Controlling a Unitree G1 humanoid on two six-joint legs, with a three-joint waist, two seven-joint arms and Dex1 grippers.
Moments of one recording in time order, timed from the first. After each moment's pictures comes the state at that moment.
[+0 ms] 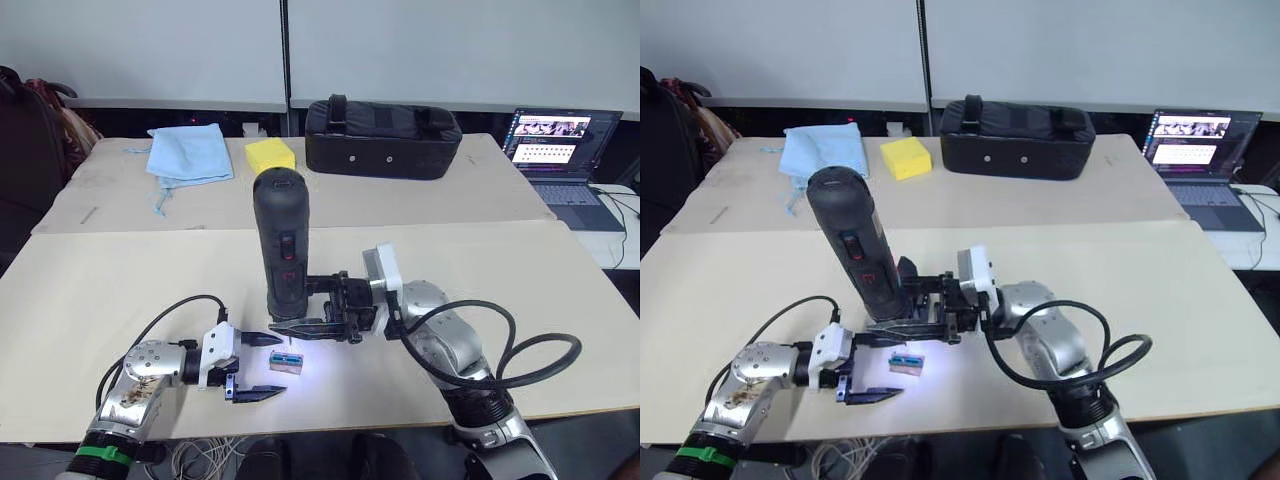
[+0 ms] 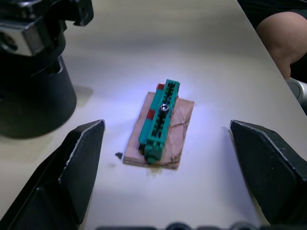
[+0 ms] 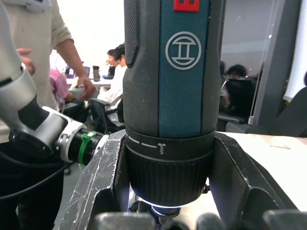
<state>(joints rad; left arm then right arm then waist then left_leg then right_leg) -0.11 0.60 -0.11 0.10 -0.28 -0.11 -1.31 -0.48 -0.17 0.29 -0.12 0.50 0.14 1.18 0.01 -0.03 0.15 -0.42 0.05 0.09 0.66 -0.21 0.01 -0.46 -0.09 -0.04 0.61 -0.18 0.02</state>
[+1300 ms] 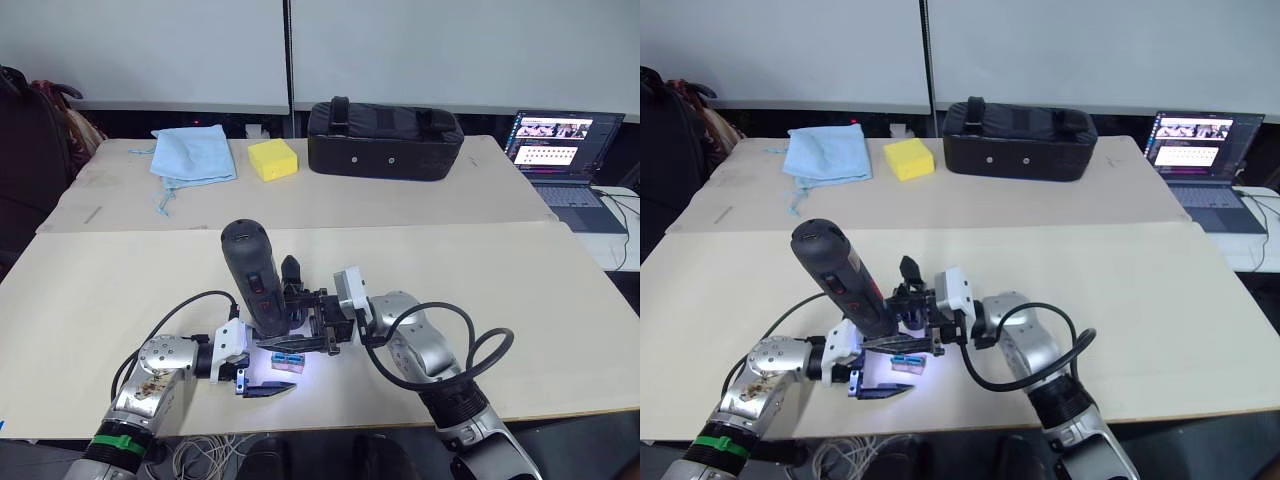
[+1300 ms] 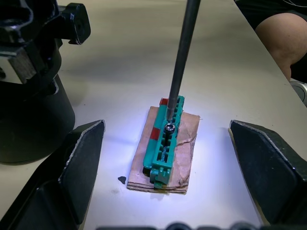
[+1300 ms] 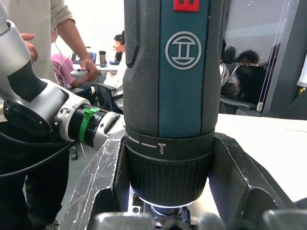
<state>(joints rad) -0.16 0.59 -0.15 0.14 -0.27 -0.12 -1.30 -0.48 -0.13 0.34 0.04 0.40 0.02 1.22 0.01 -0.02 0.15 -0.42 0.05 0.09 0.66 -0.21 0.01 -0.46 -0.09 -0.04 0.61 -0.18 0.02</state>
